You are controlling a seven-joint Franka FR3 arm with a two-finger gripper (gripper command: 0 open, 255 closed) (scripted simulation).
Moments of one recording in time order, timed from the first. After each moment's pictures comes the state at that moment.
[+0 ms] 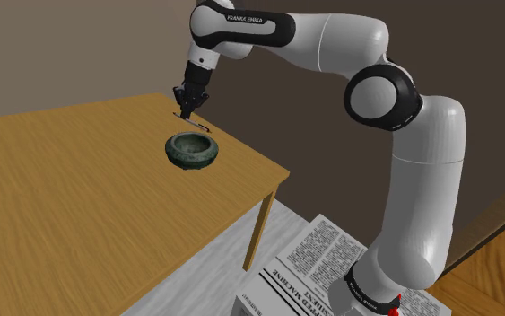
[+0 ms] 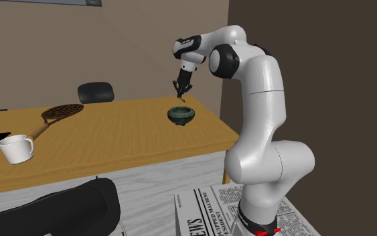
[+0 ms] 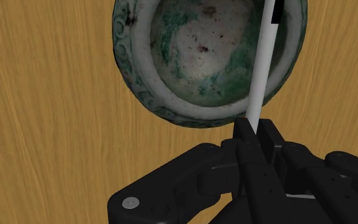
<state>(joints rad) -0.03 0.44 0.18 -1.32 0.20 1.82 0.01</state>
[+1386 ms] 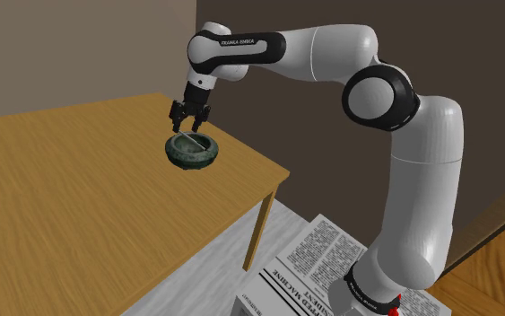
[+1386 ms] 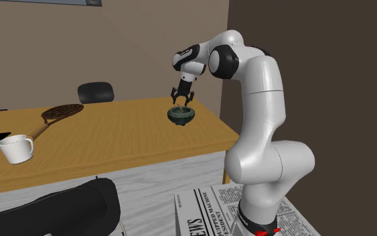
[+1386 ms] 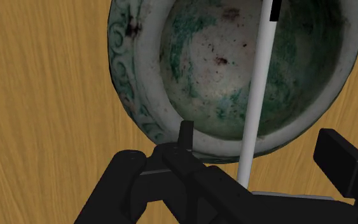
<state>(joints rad) -0.03 0.45 0.18 -1.45 0.21 1.97 -0.03</state>
